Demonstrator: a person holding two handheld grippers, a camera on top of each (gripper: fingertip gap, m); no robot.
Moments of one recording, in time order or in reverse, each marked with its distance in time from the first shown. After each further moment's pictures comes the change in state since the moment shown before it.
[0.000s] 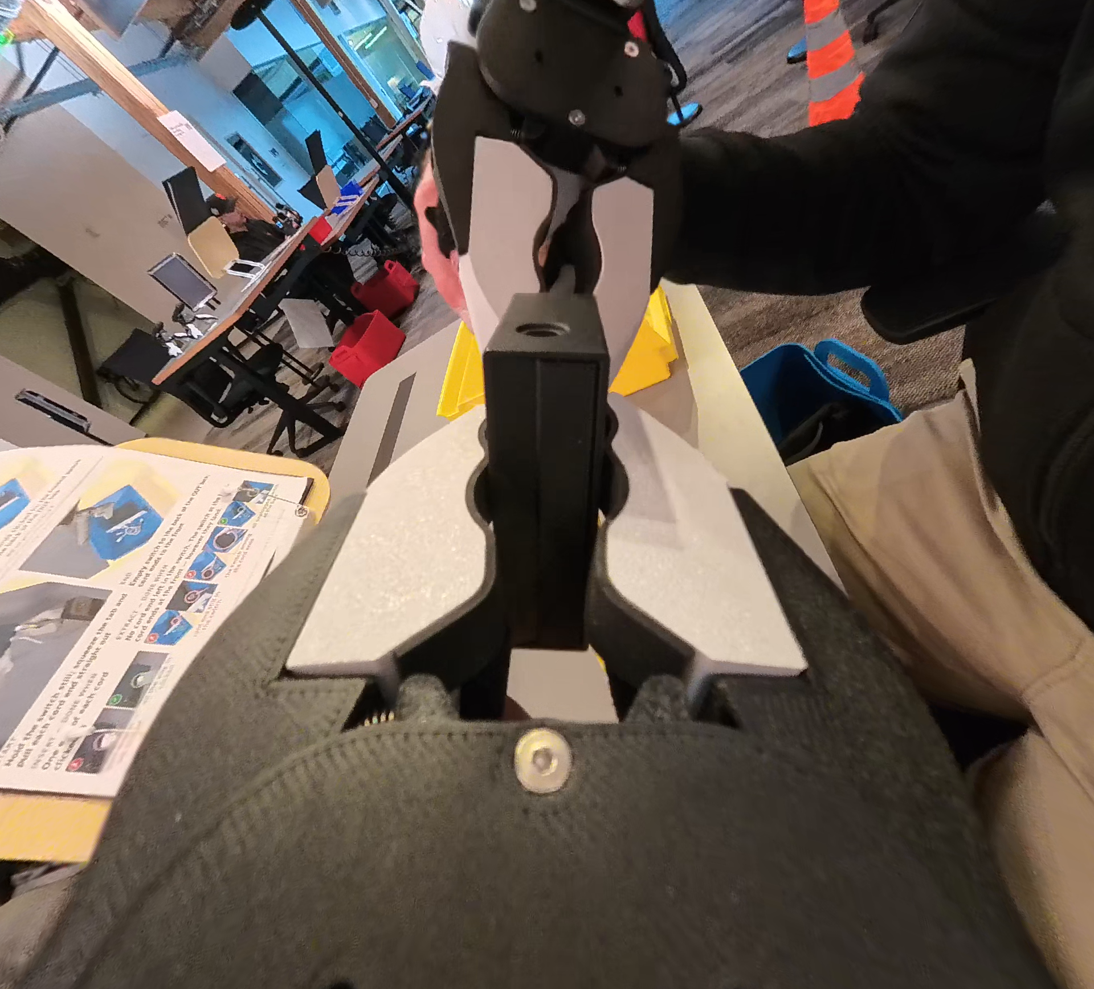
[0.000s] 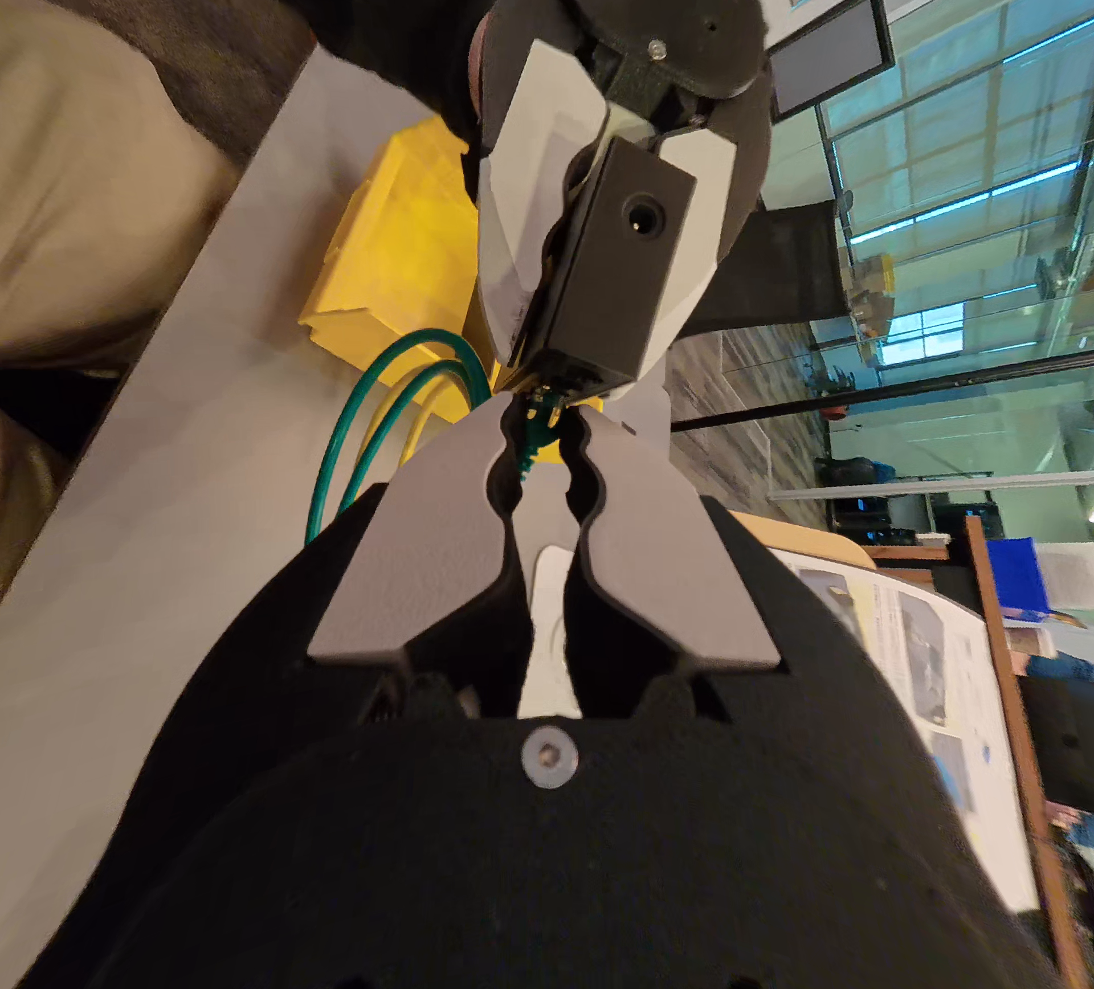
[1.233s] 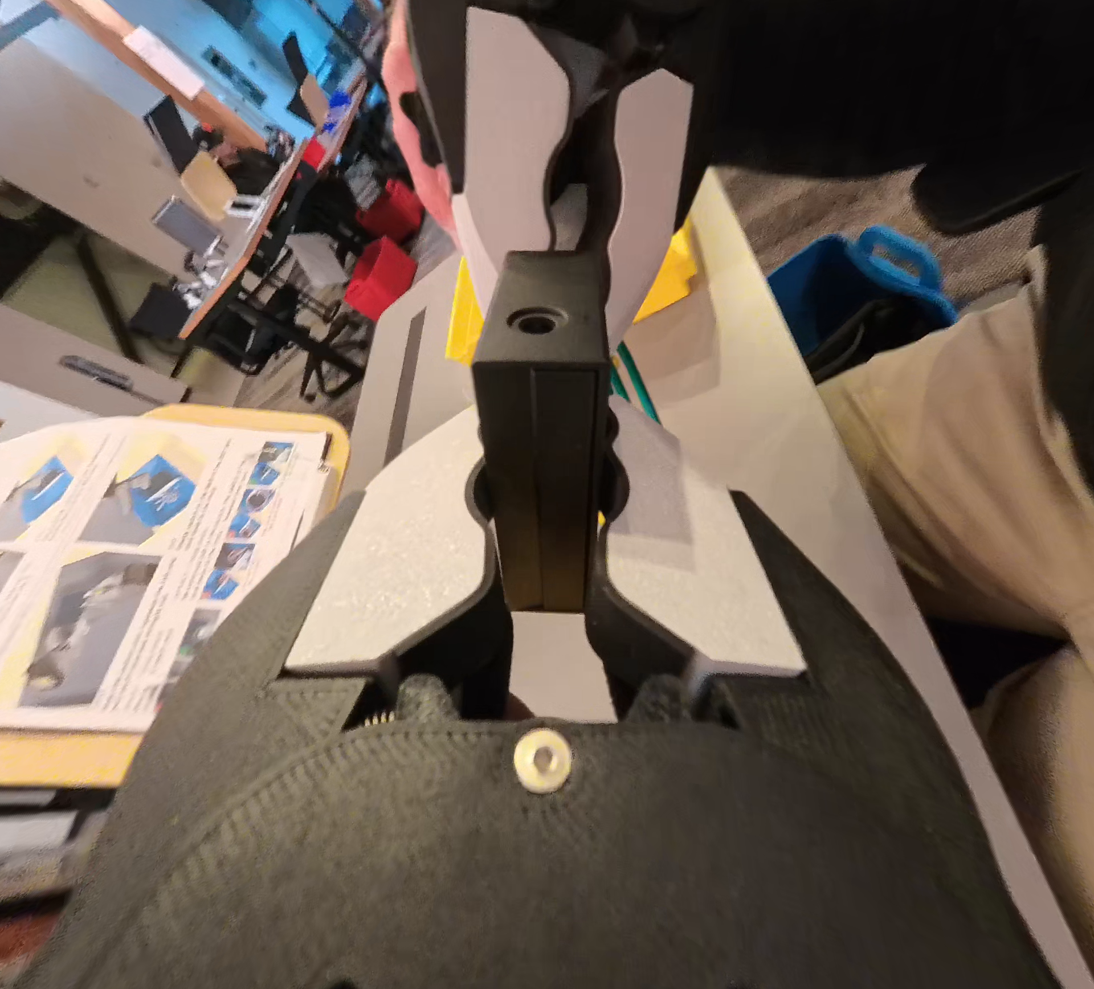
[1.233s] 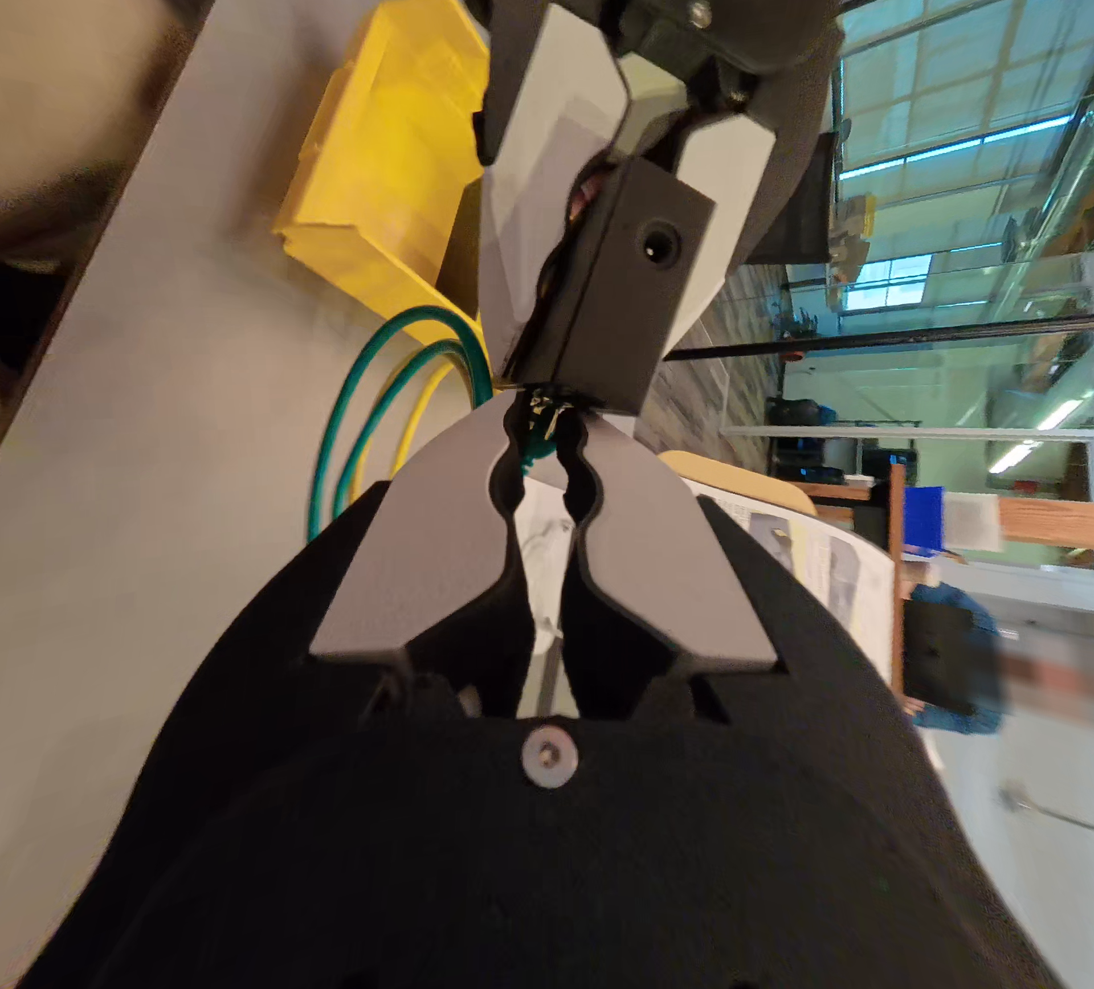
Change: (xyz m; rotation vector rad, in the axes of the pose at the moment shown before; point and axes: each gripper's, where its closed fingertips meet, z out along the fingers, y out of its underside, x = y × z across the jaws) left arm 0.006 0.016 0.009 -0.170 -0.011 0.099; right arm -0.008 0.009 -0.004 -0.170 0.032 -0.101
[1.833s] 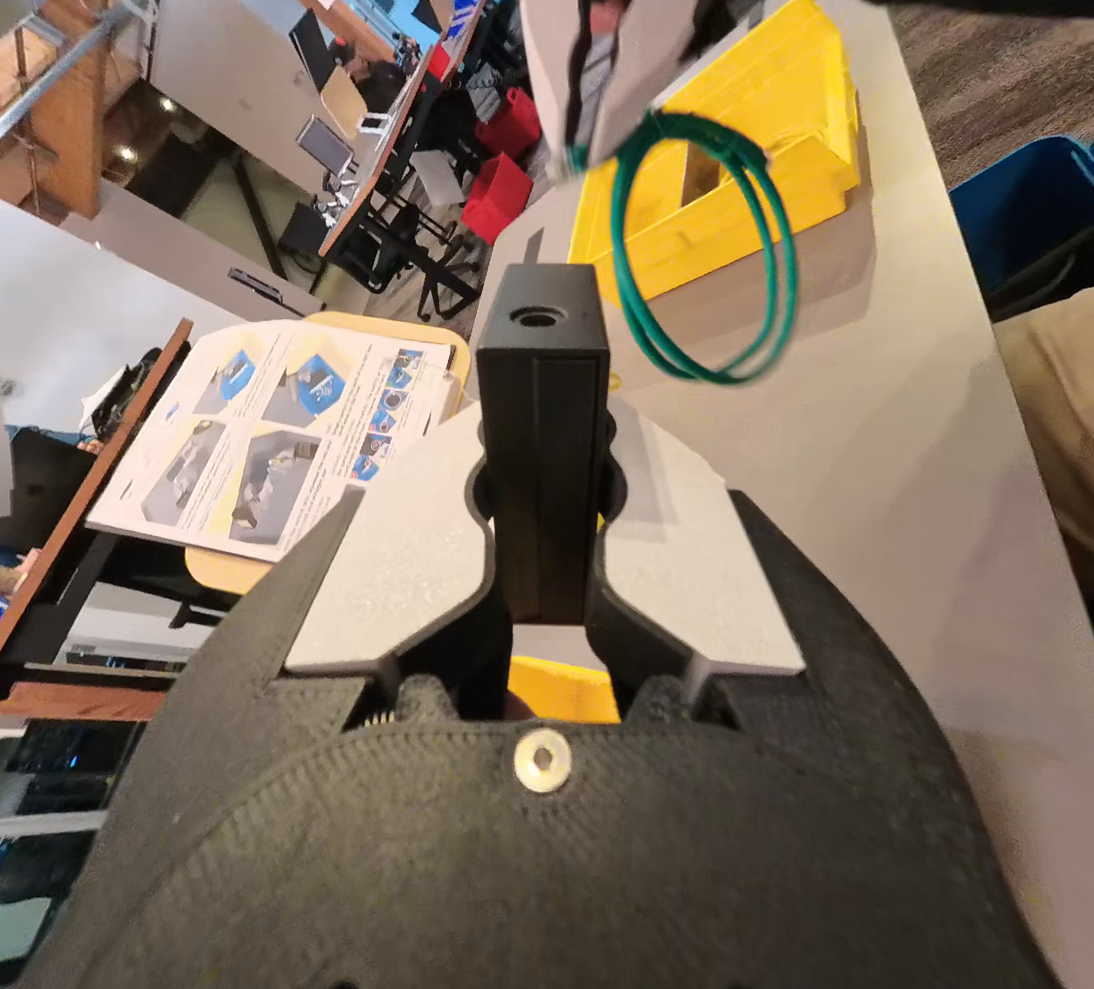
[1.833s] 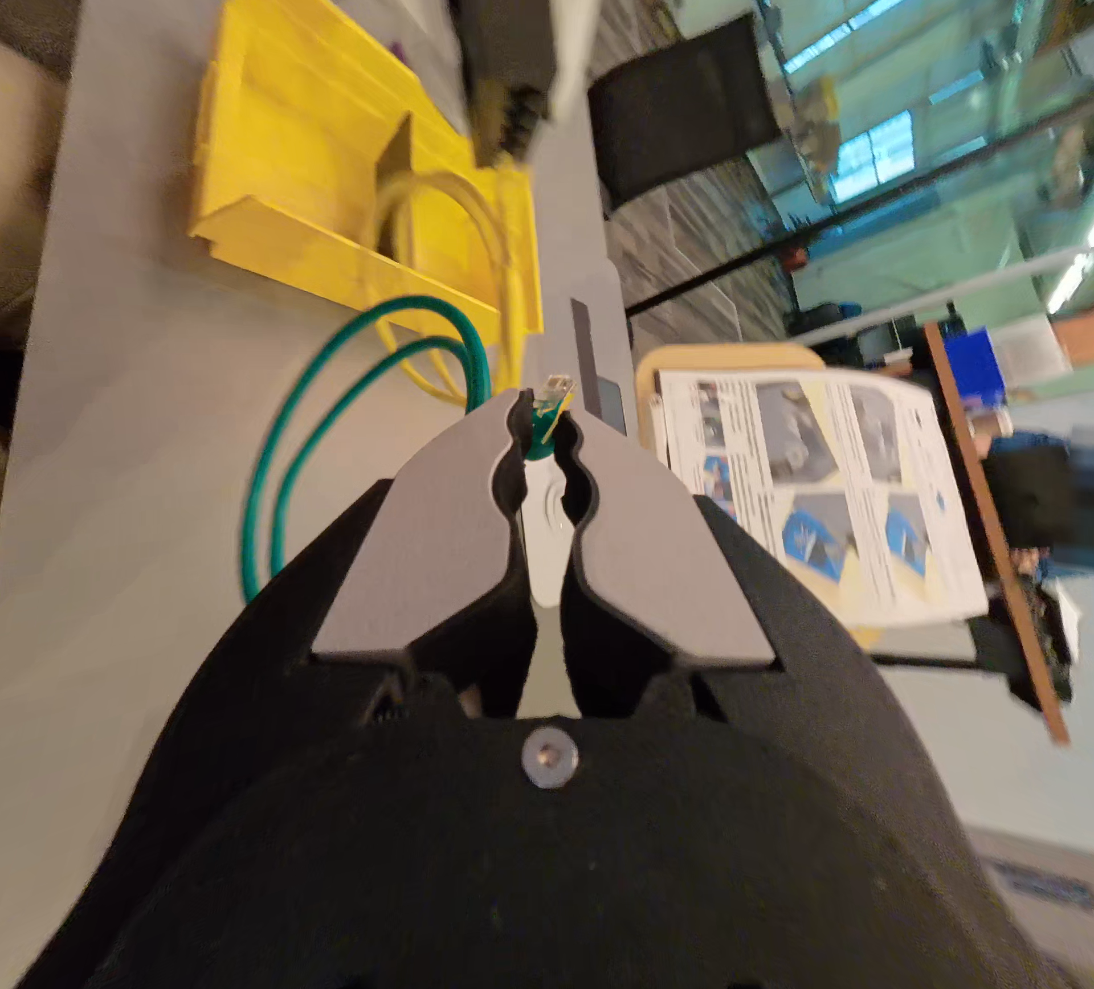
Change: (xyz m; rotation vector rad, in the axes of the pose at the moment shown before) left arm -0.043 0.020 -0.033 -0.149 -0.226 0.039; right arm 0.028 0.062 -0.042 -0.011 0.104 0.294
